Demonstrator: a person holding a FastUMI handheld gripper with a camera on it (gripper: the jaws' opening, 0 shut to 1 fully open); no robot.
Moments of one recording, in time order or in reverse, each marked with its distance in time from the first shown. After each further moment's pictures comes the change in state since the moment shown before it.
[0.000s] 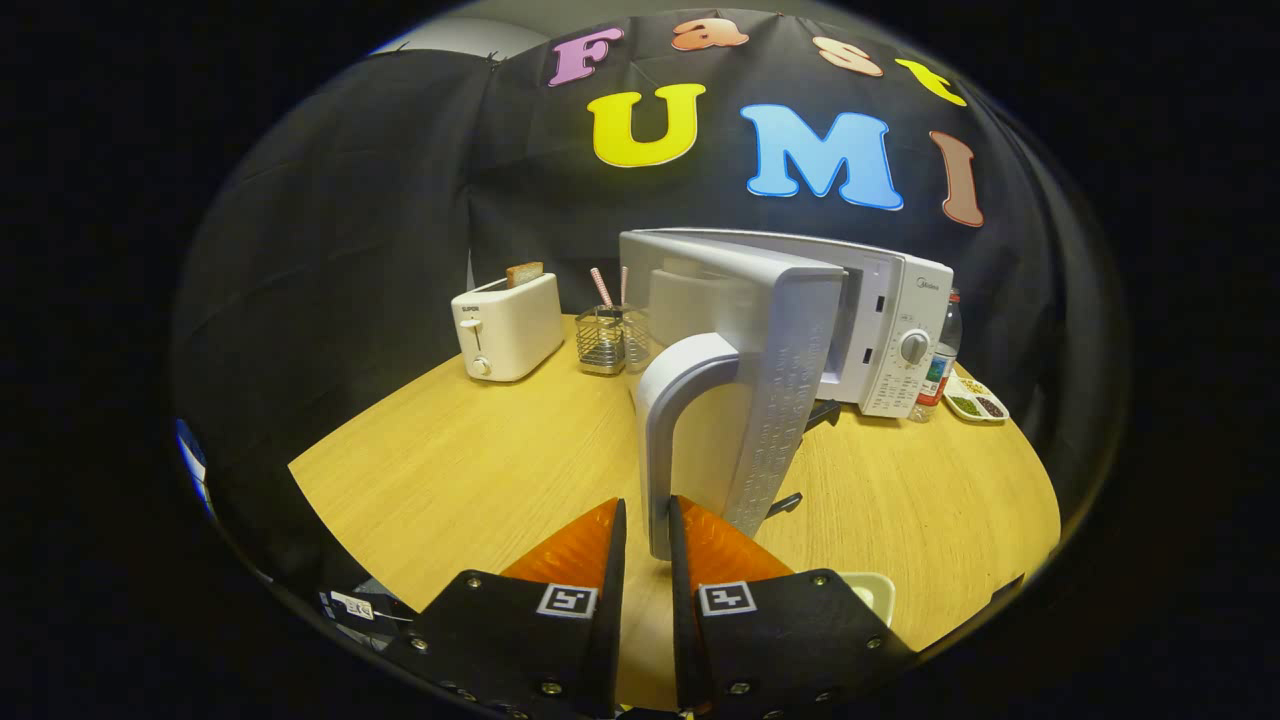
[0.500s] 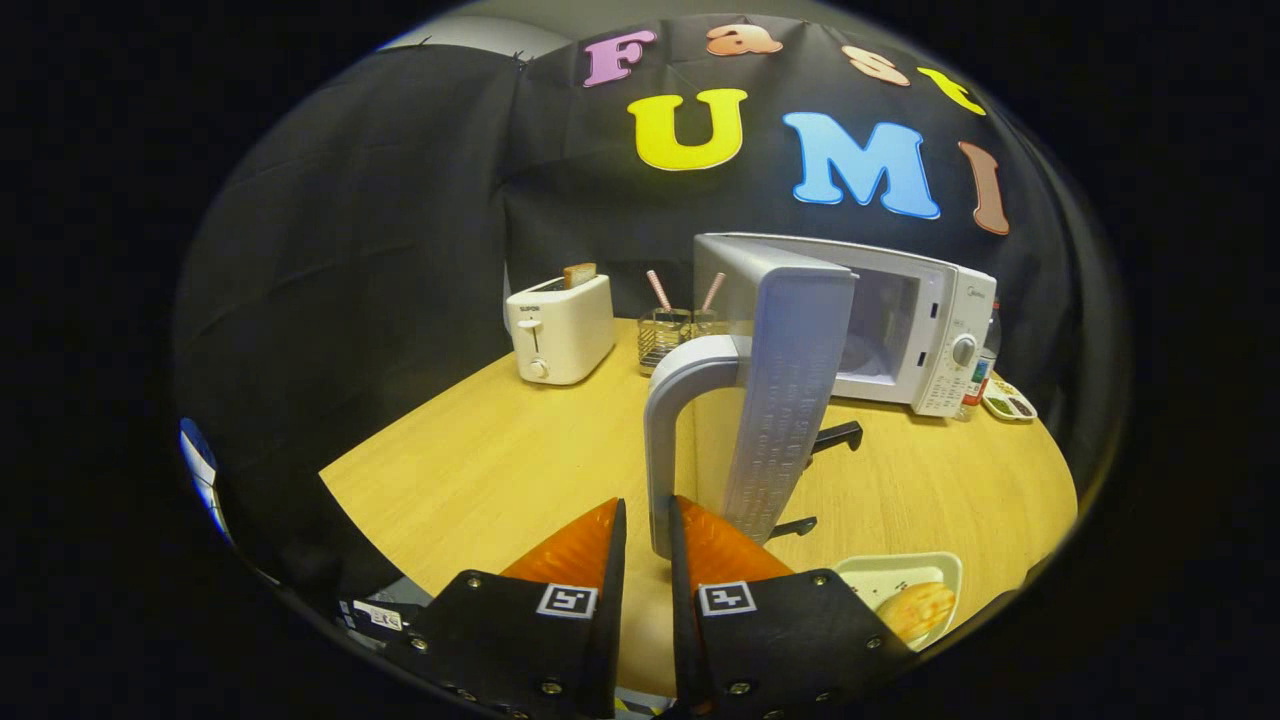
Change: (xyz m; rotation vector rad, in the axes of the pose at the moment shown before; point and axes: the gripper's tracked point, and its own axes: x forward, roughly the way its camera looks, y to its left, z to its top) arm 0.008 0.082 0.001 -0.009 -0.021 0.067
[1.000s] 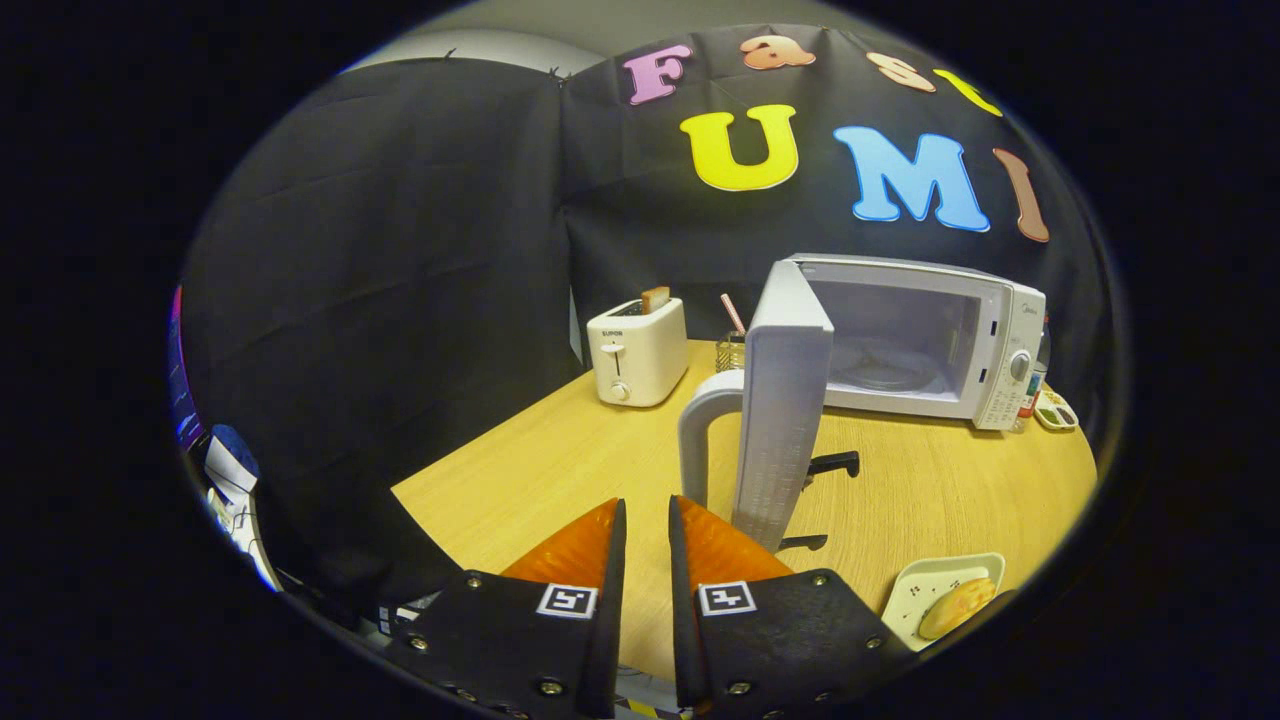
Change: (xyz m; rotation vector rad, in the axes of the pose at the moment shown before) arm -0.035 0.057 0.022 -0.003 -0.078 0.177
